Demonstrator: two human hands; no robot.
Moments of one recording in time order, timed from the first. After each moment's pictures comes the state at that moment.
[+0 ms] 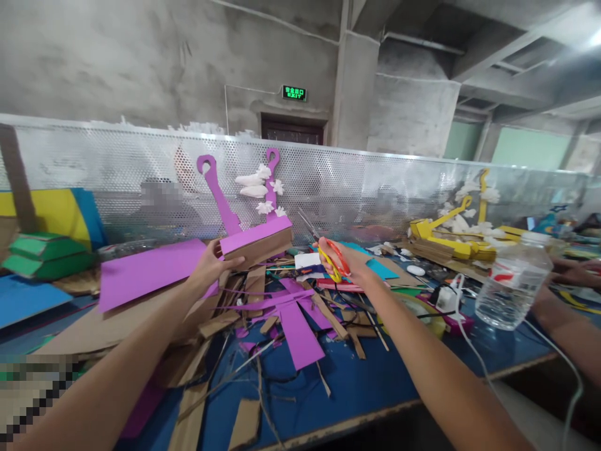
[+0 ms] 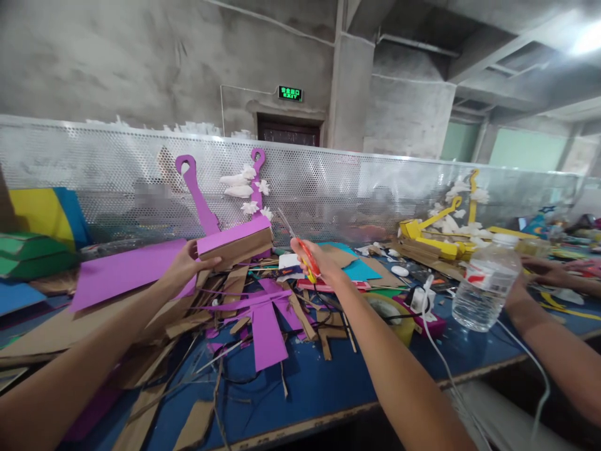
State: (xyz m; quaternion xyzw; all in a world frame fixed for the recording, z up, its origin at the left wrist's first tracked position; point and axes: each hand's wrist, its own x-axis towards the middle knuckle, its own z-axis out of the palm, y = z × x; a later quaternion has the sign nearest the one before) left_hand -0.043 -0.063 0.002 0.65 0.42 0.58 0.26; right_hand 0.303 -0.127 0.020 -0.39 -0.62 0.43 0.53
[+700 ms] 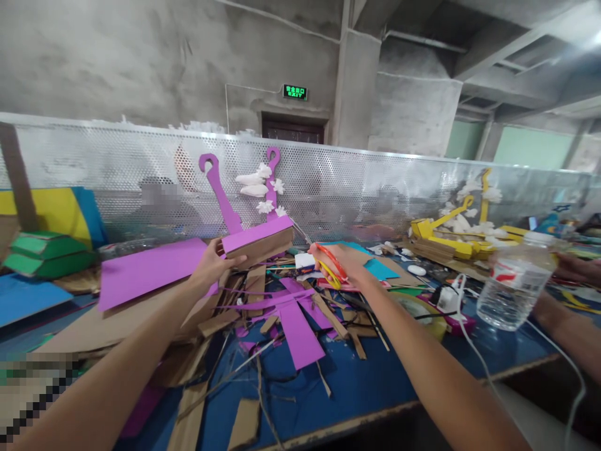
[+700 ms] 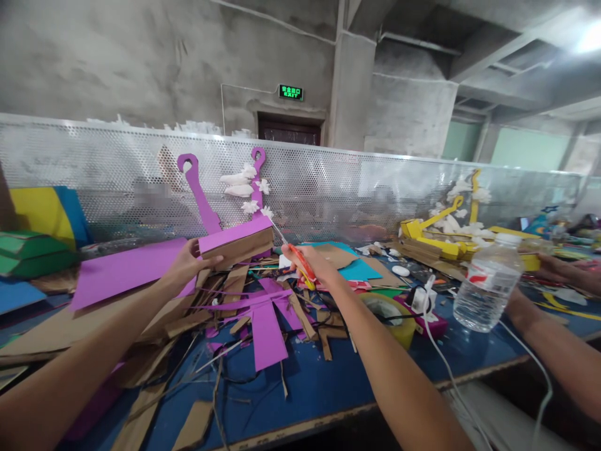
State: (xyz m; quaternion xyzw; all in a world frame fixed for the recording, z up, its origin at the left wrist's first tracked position) left_hand -0.040 -0.059 0.001 0.65 0.43 0.58 0.25; right_hand 0.295 -0.137 0.023 -0.44 -0.68 0.39 0.43
